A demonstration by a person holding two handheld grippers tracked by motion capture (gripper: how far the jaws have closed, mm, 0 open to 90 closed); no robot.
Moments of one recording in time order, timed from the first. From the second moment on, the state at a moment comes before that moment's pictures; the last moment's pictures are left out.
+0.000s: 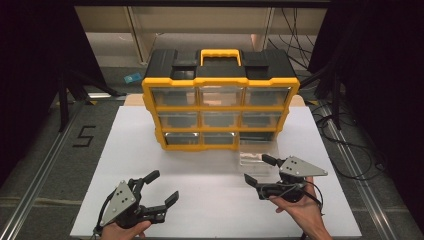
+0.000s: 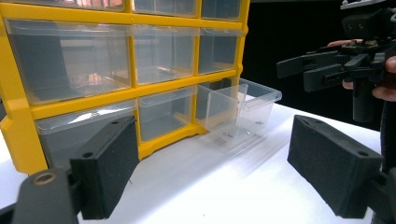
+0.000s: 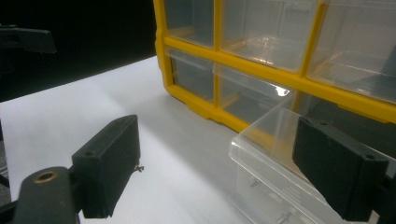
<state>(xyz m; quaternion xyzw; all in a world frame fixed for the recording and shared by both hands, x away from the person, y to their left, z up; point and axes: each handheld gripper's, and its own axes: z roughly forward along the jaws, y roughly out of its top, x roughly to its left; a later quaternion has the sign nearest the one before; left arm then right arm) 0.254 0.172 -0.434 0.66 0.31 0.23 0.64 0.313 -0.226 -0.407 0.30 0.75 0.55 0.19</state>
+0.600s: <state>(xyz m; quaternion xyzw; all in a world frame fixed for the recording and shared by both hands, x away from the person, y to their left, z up) 0.254 0.171 -0.434 0.66 0.31 0.23 0.64 0.301 -0.237 -0.416 0.31 0.75 0.55 0.20</state>
